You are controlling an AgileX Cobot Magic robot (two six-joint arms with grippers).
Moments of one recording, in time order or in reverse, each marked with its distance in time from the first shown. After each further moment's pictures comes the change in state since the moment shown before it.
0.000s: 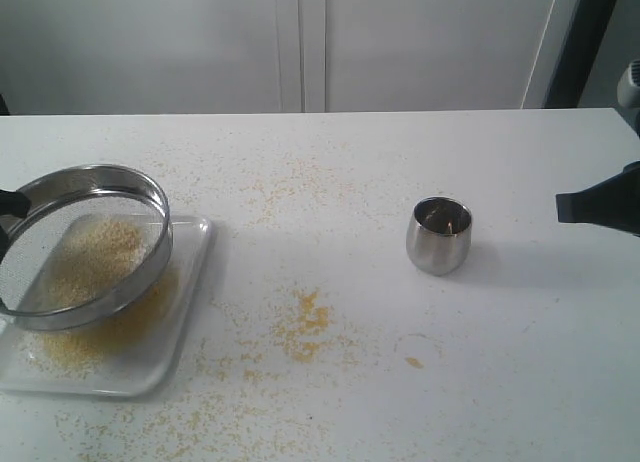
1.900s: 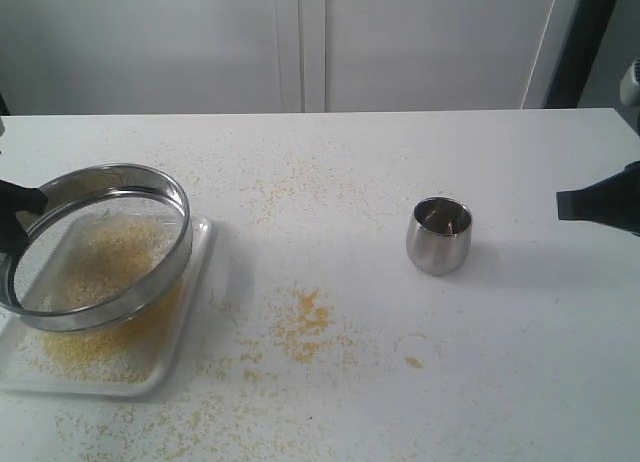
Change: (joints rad) left arm -0.048 -0.037 -0.002 -0.014 0.056 -0.019; right arm -0.002 0.000 0.000 0.002 0.000 0.016
